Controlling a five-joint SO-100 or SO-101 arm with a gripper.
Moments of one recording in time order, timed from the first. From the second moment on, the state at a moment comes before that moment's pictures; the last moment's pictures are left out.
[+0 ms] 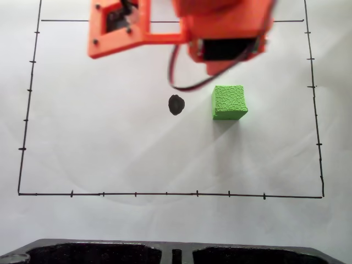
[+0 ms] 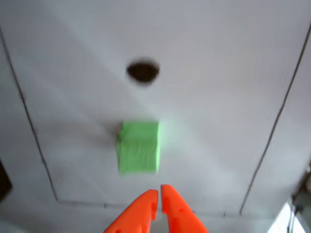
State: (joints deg) arm -19.2 107.5 103.1 79.1 30.6
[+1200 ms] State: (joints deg) arm -21.8 93.9 97.9 81.1 35.8
